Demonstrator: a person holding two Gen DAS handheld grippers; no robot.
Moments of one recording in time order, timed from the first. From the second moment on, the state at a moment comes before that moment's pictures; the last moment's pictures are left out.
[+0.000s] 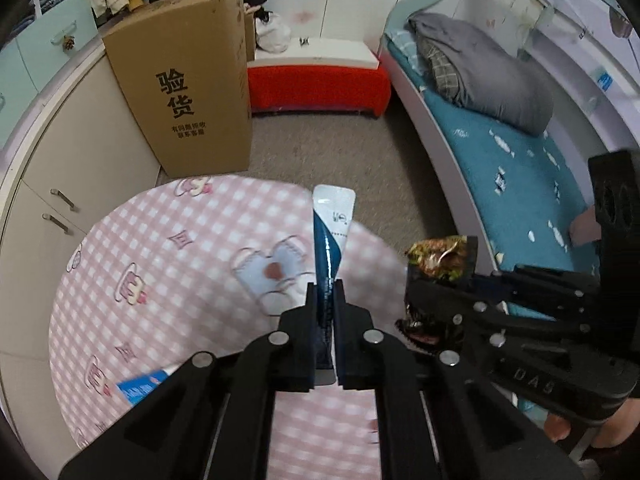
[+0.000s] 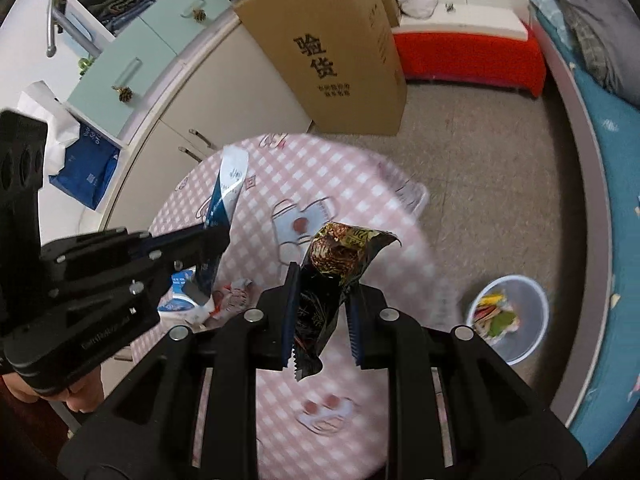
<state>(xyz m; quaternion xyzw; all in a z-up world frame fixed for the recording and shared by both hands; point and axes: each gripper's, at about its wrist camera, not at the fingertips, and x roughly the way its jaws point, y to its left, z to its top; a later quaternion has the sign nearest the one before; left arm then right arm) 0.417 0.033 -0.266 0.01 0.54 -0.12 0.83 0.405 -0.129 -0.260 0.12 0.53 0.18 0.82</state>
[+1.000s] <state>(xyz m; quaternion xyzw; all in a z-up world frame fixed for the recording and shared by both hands) 0.412 -0.204 -0.276 0.02 0.57 -0.21 0.80 0.346 -0.382 -0.256 0.19 0.50 0.05 0.84</state>
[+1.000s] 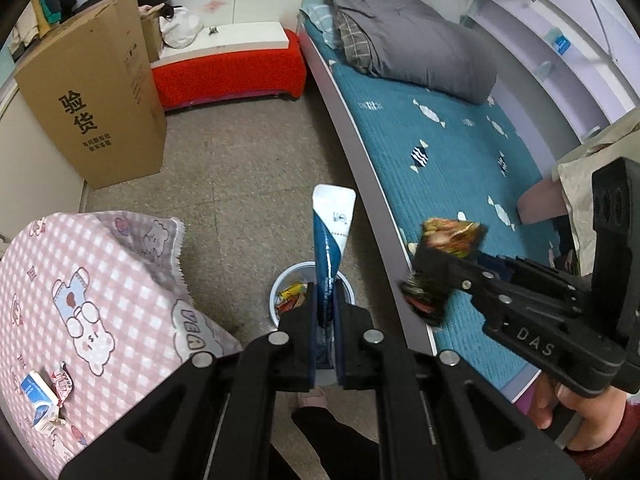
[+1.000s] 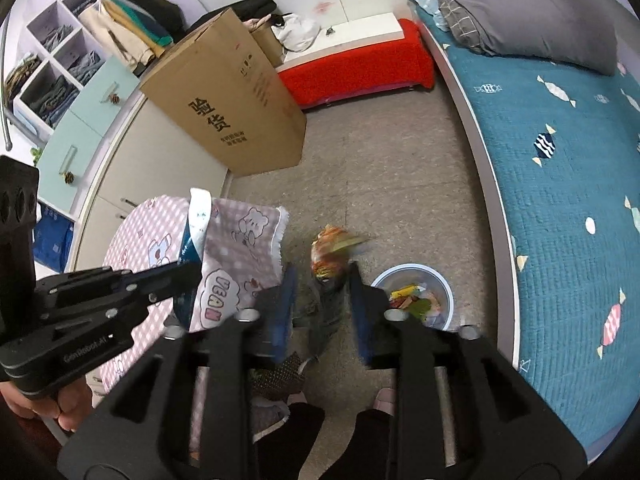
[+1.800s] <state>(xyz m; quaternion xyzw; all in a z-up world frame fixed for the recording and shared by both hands) 0.415 -0.264 -0.281 0.04 0.58 -0.25 0.77 0.326 -0.430 -0.226 0.23 0.45 0.00 0.86</state>
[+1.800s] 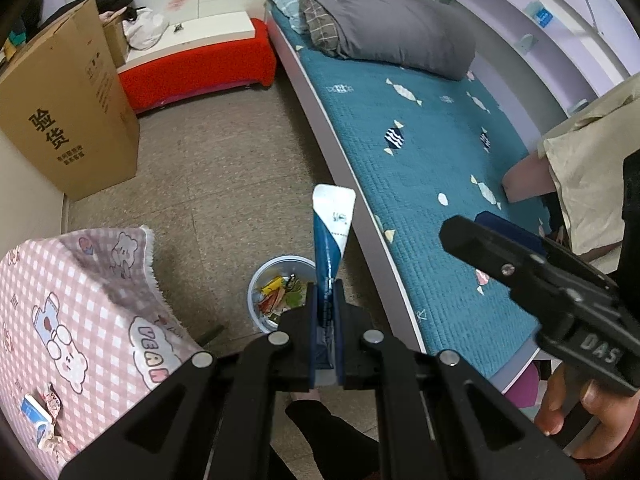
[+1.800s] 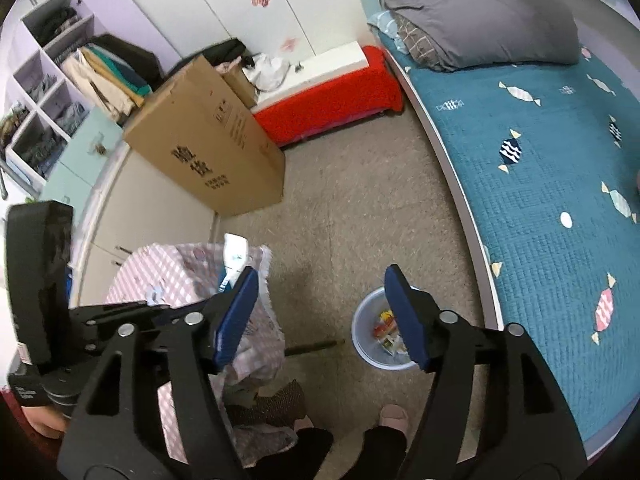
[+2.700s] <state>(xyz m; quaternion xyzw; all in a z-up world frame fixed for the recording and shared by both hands) 0.395 -0.250 -0.254 0.02 0.55 -0.24 0.80 0.302 -0.424 -0.209 0.24 0.43 -0.03 0.87</state>
